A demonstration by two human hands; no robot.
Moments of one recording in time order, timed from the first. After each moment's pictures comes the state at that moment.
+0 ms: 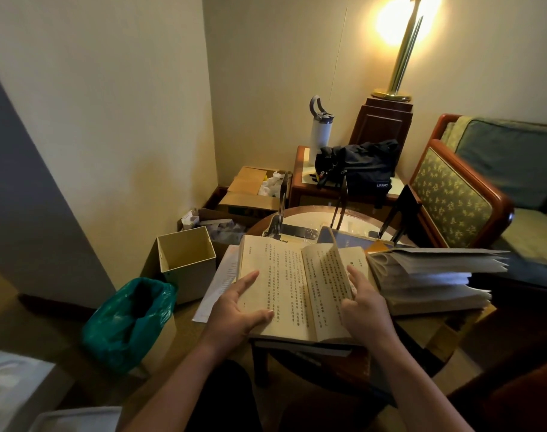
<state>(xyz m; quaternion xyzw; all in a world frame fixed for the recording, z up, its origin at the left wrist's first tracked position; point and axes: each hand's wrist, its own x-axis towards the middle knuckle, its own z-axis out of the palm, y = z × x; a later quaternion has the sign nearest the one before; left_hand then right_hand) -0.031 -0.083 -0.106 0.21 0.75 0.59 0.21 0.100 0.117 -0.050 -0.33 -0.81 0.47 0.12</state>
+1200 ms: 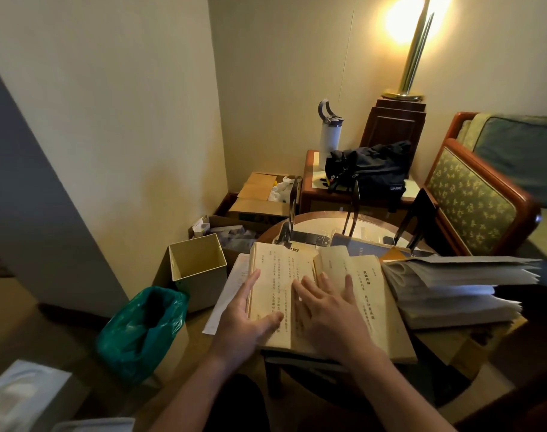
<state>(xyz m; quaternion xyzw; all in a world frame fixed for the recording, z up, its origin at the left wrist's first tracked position) -0.030 -0.080 -0.091 0.21 0.76 0.59 0.19 0.047 0.095 -0.074 -0.09 -0.99 0.05 -0.03</state>
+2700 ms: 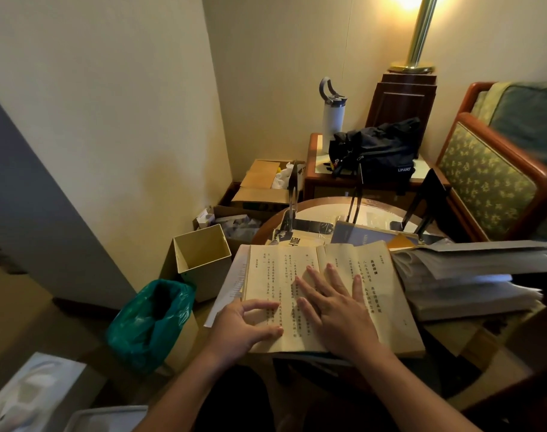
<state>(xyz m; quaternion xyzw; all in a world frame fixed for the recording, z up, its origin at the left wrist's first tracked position) -0.037 -0.083 -0.099 0.16 0.82 0.48 0.26 0.046 0.119 -0.121 -0.12 -0.99 0.10 0.02</state>
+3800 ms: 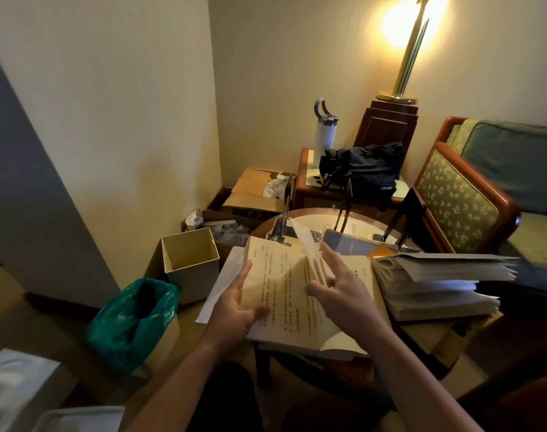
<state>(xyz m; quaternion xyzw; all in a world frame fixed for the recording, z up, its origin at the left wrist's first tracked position) -0.029 -0.083 -0.086 0.17 0.71 0.63 0.25 0.076 0.096 -0.020 -0.20 -0.83 0.51 0.08</state>
